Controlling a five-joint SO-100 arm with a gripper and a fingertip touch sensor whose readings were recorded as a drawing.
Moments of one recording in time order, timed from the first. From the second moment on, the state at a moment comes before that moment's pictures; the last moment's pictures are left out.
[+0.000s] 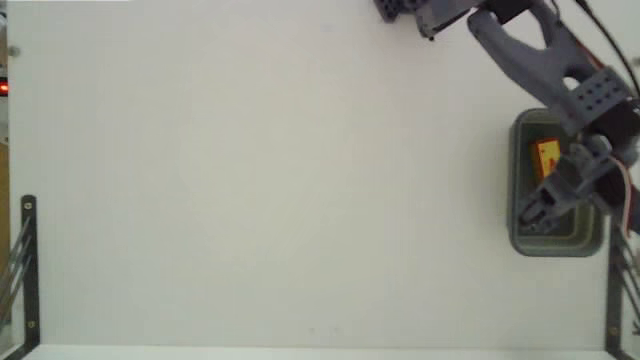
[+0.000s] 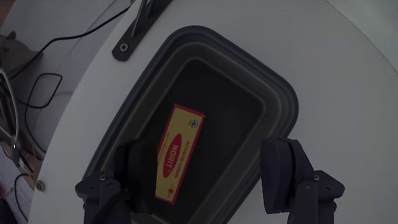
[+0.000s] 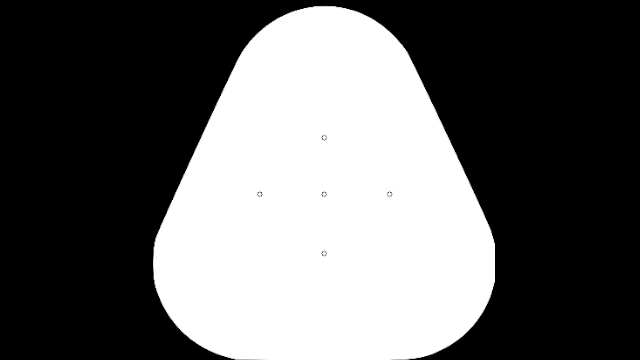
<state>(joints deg) -36.5 87.8 65.9 82.2 -0.3</state>
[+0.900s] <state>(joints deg) -28.3 100.8 78.3 82.2 -0.2</state>
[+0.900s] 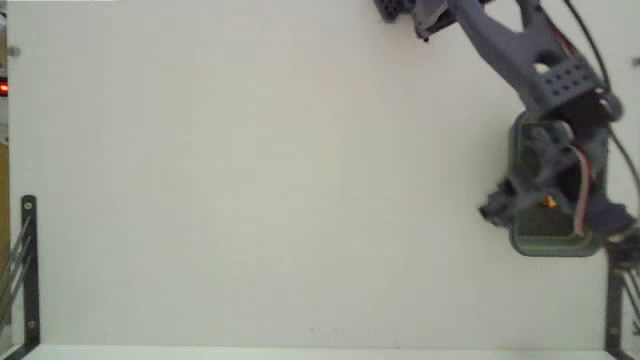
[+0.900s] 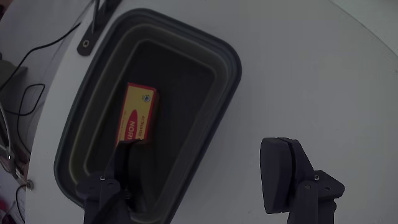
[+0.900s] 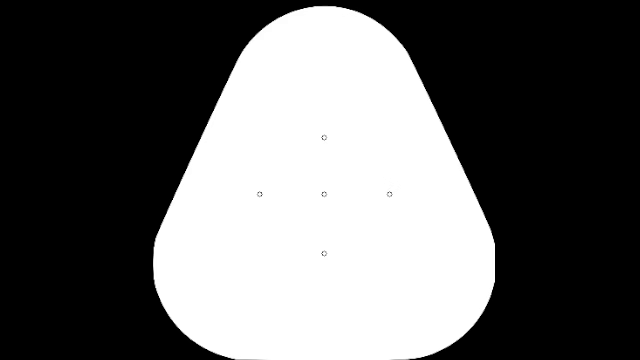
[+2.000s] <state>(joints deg) -8.4 127.9 104.2 81.8 -0.3</state>
